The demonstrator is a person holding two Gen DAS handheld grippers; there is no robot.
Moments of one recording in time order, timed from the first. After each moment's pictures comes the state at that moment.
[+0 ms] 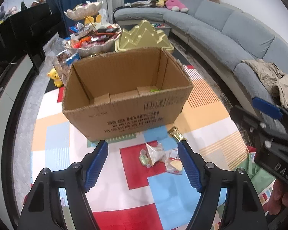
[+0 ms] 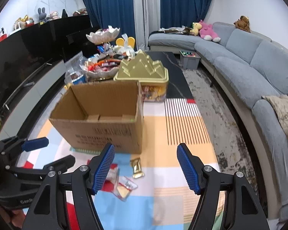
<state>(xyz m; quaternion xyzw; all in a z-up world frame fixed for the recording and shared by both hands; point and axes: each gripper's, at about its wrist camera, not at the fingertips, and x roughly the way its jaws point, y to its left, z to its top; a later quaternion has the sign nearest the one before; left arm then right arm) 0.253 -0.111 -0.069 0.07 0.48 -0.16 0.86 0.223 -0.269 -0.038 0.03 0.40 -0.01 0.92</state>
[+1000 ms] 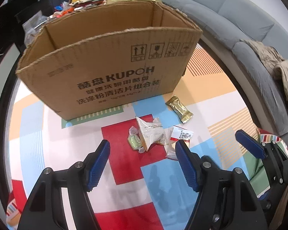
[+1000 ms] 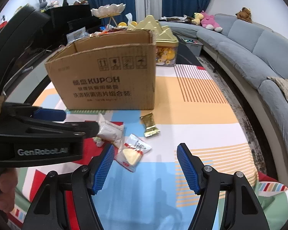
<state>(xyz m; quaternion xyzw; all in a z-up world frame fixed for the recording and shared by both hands) 0.261 -0.122 -0.156 0.08 0.53 -0.19 0.82 0.185 -0.225 -0.146 0.02 0.42 0.00 0.91</state>
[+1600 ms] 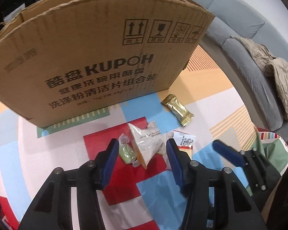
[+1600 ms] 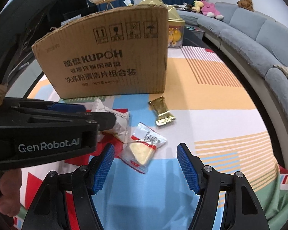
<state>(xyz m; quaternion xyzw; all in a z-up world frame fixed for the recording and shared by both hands) 0.289 -0.124 -0.191 0.06 0.54 -0.25 0.80 0.212 -0.210 -0.189 0.04 0.46 -0.01 0.89</state>
